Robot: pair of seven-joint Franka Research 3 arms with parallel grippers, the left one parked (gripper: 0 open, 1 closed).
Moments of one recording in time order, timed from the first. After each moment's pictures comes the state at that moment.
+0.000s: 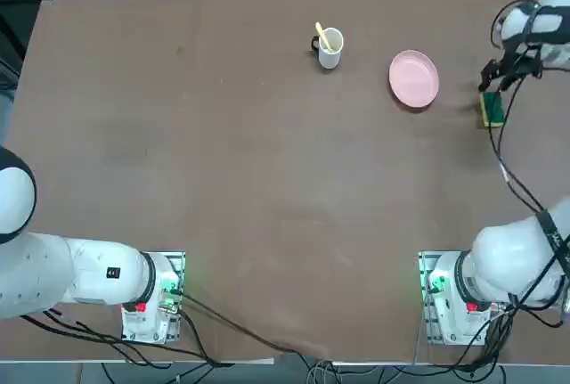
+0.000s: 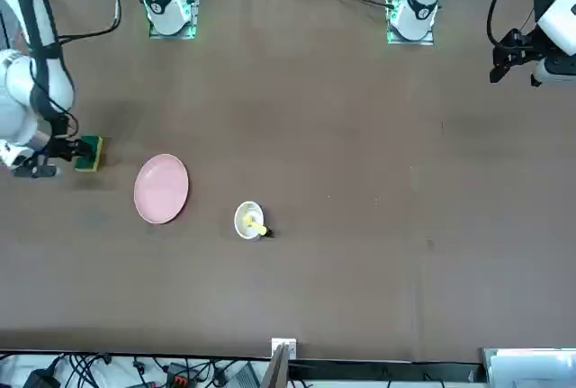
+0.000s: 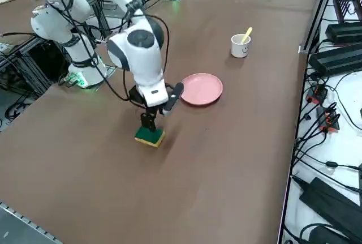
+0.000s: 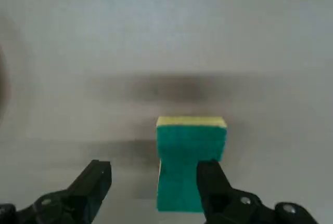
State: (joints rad) arm -0.26 0.34 -0.11 -2.13 -0.02 2.38 -0.36
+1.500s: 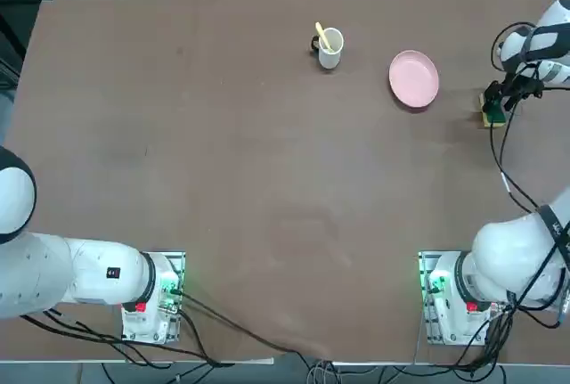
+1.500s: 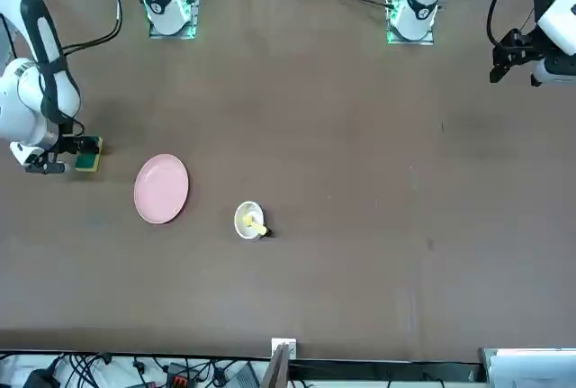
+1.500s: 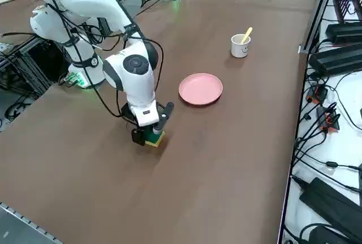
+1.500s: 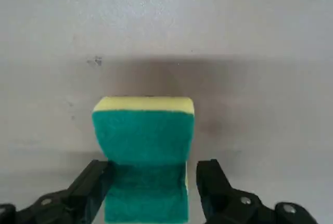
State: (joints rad) arm -0.33 0.43 -0.11 -2.13 -0.08 2.44 -0.37
